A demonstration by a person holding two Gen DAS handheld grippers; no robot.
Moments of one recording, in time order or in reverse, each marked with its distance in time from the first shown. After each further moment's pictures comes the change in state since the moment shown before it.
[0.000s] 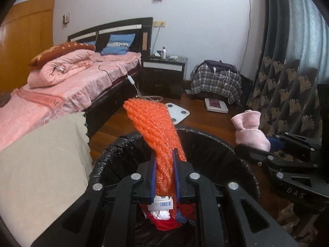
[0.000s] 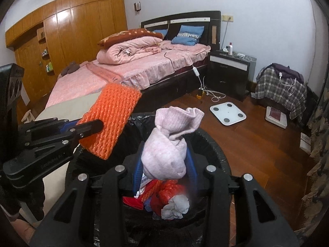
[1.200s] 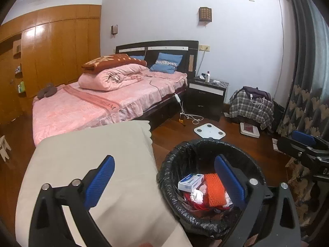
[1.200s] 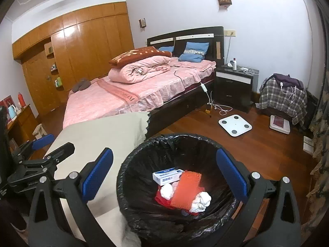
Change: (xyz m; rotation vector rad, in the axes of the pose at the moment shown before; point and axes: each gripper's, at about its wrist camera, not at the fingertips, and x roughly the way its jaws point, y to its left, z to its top) left arm -0.174 0.045 -0.021 -0.147 -0.142 0.281; right arm -0.117 0.064 0.026 0.039 -0.120 0.058
